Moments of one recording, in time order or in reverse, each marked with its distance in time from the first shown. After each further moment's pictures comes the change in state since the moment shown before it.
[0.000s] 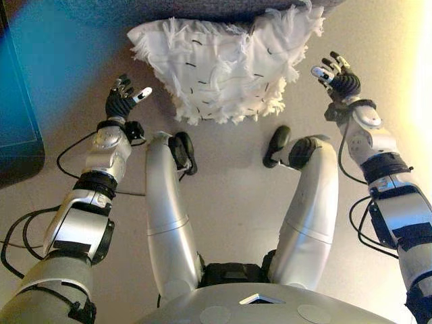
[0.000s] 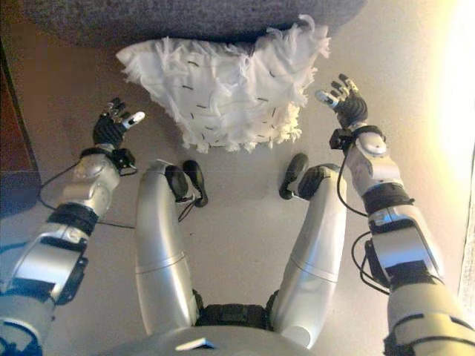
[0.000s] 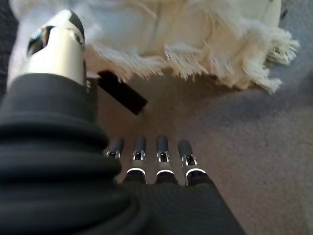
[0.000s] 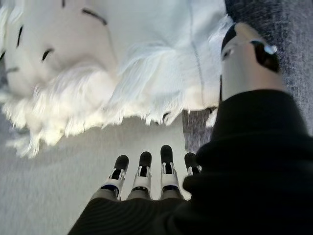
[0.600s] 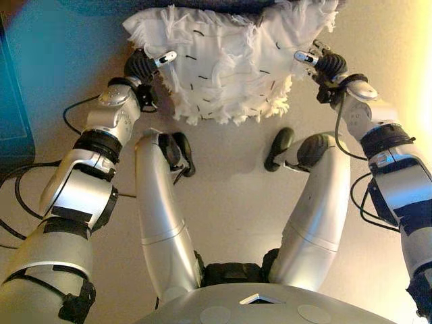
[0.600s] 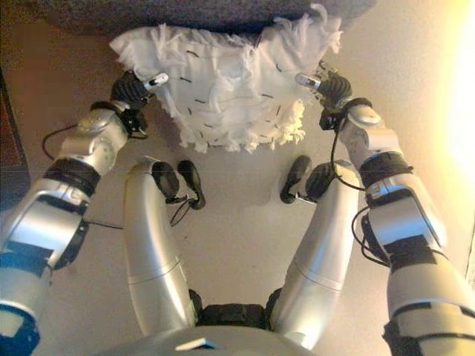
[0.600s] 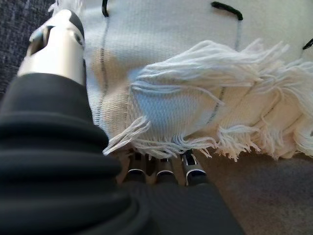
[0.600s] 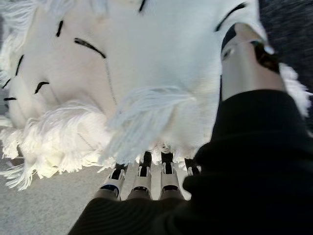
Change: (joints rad) left arm -0.310 0.006 -0.221 0.115 -0.156 0.135 -0.195; right arm -0.229 0.006 0.169 0.150 0.005 0.149 0.092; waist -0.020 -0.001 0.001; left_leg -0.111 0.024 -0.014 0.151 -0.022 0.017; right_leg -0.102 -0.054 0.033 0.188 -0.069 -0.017
